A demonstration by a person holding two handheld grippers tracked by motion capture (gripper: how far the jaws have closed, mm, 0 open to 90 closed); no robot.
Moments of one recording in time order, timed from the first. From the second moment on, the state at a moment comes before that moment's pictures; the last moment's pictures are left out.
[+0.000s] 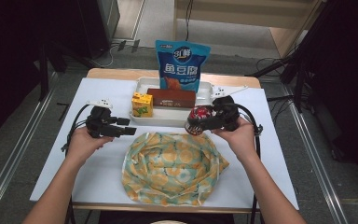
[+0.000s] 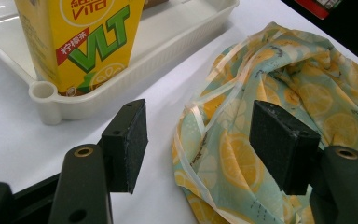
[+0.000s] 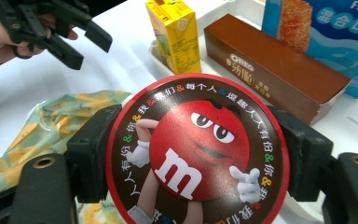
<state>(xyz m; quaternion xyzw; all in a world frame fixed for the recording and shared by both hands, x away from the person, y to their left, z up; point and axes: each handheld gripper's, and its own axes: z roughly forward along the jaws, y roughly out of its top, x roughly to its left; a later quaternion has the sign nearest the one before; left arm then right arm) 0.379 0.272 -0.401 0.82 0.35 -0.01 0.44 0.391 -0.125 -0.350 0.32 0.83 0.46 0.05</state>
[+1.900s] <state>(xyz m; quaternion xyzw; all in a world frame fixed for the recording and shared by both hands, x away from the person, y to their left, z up) 0.379 0.272 -0.401 0.83 0.35 -0.01 0.44 0.472 -0.130 -0.376 0.37 0.82 0.42 0.07</state>
